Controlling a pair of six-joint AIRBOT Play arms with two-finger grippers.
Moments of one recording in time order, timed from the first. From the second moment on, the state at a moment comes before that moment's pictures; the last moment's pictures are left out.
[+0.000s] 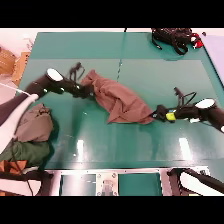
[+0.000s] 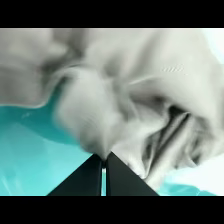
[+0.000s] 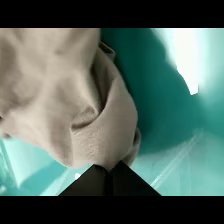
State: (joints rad) left arm -0.21 -1.54 1.27 0.79 -0.97 -1.30; right arm -0.22 -1.17 0.70 -0.77 1.07 1.27
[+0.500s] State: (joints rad) left arm -0.17 -1.06 1.72 0.93 -1.15 -1.41; right arm -0.40 -0.85 1.27 -0.74 1.29 1.33
